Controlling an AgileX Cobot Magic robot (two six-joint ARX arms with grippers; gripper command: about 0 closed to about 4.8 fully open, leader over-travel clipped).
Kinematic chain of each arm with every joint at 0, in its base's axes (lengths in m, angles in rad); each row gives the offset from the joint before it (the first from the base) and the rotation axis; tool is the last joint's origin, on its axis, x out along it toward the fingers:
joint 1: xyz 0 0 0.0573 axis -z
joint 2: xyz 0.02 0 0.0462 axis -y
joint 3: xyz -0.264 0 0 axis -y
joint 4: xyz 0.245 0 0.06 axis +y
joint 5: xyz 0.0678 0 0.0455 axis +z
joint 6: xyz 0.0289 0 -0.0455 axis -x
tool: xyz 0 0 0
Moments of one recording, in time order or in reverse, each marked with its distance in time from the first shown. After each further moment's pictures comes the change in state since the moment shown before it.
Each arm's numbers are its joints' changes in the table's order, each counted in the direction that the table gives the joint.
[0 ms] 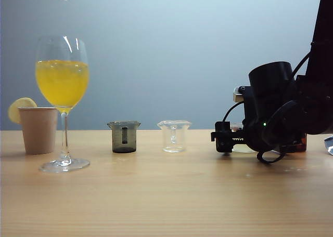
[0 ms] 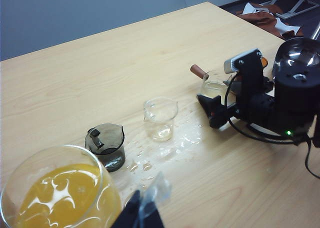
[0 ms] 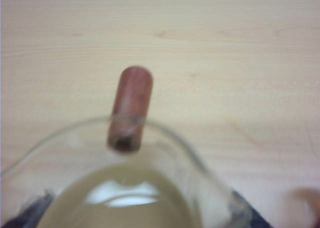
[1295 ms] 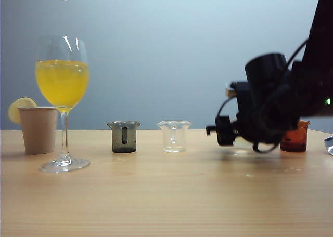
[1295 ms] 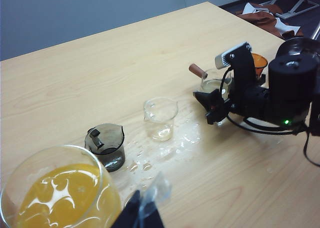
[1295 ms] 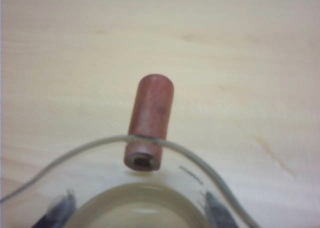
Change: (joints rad) left arm 0.000 0.000 0.000 0.000 0.000 0.000; right arm 0.003 0.052 0.051 0.135 0.091 0.041
